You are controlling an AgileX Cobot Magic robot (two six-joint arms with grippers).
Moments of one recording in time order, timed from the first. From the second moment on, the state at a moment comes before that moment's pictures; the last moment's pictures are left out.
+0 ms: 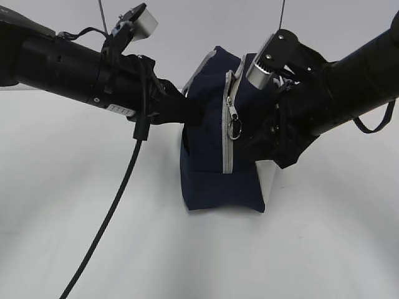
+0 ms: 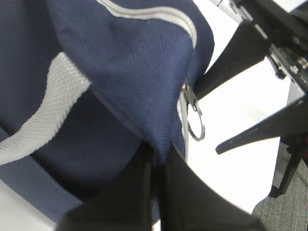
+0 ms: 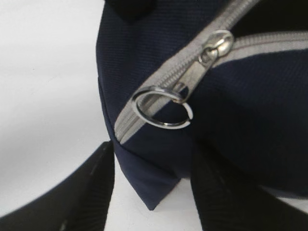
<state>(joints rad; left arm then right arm) -0.41 1.73 -1.18 -1.23 0.76 1.27 0.29 1.58 -1.07 0.76 0.71 -1.33</state>
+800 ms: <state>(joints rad) -0.41 1.73 -1.18 -1.23 0.76 1.27 0.06 1.58 -0.92 1.23 0.98 -1.69</state>
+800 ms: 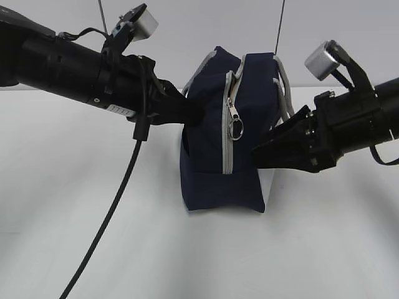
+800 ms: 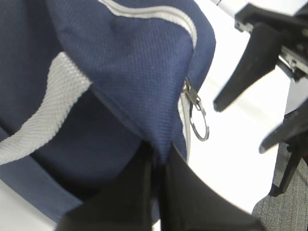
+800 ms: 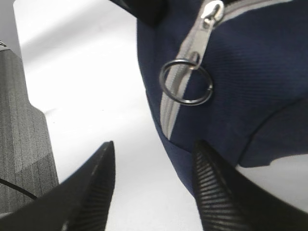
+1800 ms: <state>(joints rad) -0.41 1.73 -1.18 -1.22 0.76 1.27 0.06 1.72 -0.89 1.58 0.98 -2.02</state>
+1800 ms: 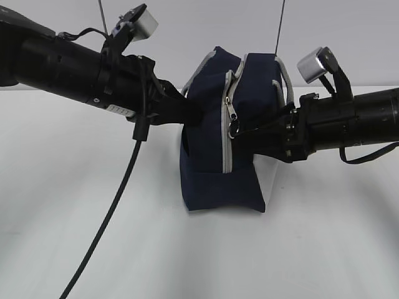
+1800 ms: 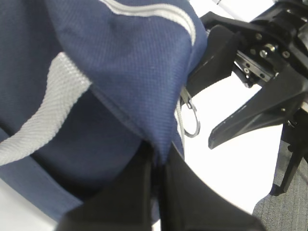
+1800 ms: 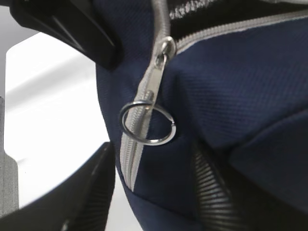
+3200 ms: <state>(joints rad) -0.41 1.73 -1.18 -1.22 0.77 1.27 0.06 1.84 -0.89 1.73 1.10 -2.16</state>
